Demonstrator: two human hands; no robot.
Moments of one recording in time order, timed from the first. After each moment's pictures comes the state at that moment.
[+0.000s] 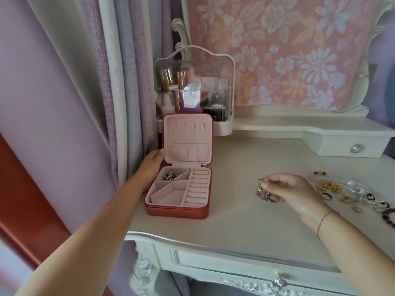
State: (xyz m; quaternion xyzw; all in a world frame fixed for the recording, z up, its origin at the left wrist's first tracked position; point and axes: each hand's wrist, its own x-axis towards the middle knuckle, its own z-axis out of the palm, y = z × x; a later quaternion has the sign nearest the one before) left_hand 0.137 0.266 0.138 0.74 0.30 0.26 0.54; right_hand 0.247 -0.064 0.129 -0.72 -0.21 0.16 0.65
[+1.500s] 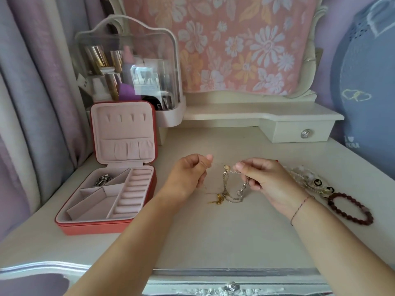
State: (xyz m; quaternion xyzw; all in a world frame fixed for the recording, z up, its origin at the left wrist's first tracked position) left_hand 0.212 0.067 0.135 0.75 0.10 0.17 0.63; right_hand 0.288 -0.104 0.132 -0.68 -0.20 0.16 0.68
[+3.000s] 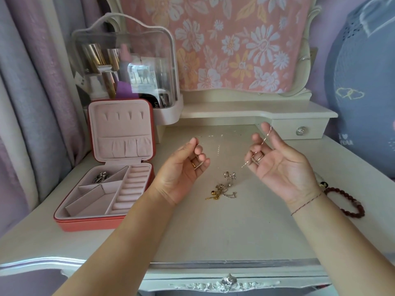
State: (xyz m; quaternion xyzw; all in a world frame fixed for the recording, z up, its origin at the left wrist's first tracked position) left_hand 0.211 0.074 0.142 0.44 0.01 0.10 0.89; right_hand 0.290 -0.117 0.153 -0.30 -0.18 0.27 0.89
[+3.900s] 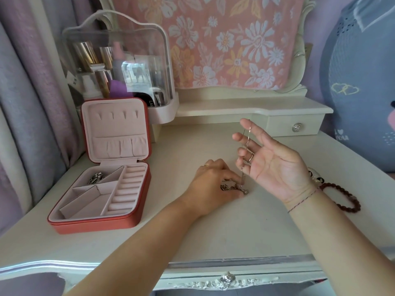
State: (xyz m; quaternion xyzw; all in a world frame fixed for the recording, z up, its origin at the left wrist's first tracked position) left_hand 0.223 0.035 0.111 0.94 -0.09 0.17 0.29; right_hand 0.293 -0.120 0.147 -0.34 -0.31 0.32 0.83
